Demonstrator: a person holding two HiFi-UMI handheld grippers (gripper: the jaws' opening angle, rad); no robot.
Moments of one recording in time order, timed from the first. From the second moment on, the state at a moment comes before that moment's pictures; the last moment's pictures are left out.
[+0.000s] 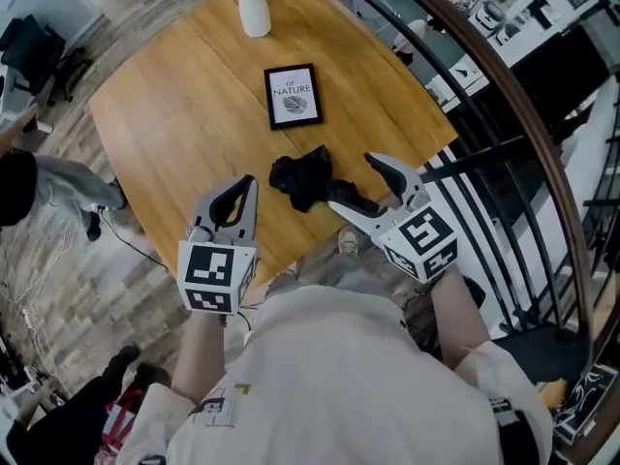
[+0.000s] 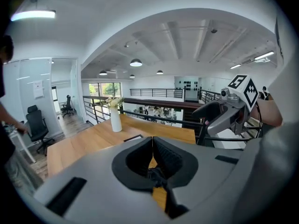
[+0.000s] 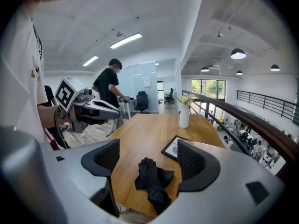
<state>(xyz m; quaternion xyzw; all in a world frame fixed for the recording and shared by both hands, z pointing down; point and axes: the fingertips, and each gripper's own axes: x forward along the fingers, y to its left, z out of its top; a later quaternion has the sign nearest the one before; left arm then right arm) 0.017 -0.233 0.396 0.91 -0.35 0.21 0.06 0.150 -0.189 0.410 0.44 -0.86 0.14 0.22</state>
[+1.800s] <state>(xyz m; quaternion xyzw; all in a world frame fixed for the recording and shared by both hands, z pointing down) -0.018 -0.148 0.602 0.81 -0.40 0.34 0.26 0.127 -0.216 0.709 0.30 -0.79 0.21 0.49</state>
